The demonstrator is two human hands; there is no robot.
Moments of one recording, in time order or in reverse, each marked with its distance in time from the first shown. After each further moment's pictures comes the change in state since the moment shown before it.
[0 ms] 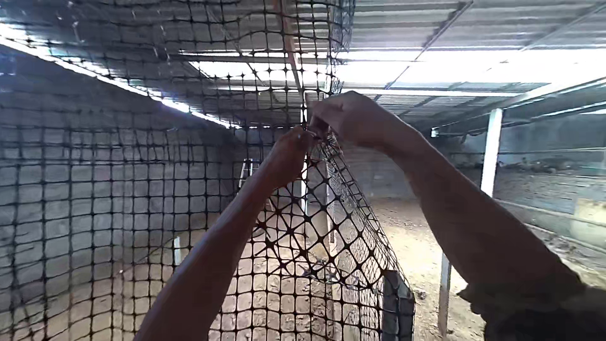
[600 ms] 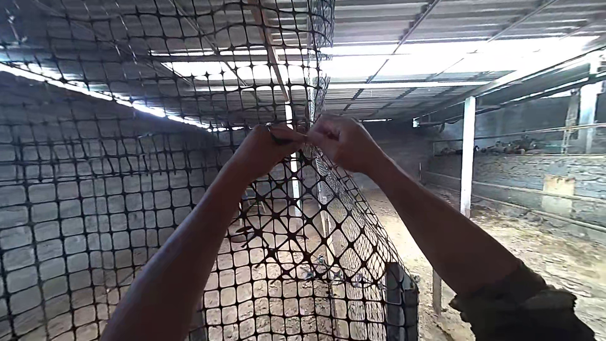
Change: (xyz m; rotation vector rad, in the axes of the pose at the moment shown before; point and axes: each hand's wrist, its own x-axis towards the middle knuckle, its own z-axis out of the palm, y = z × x) left_hand 0.007 -0.011 -0.029 -0.299 -0.125 -0.087; right_hand -0.012 0.046 0.047 0.026 0.258 -0.172
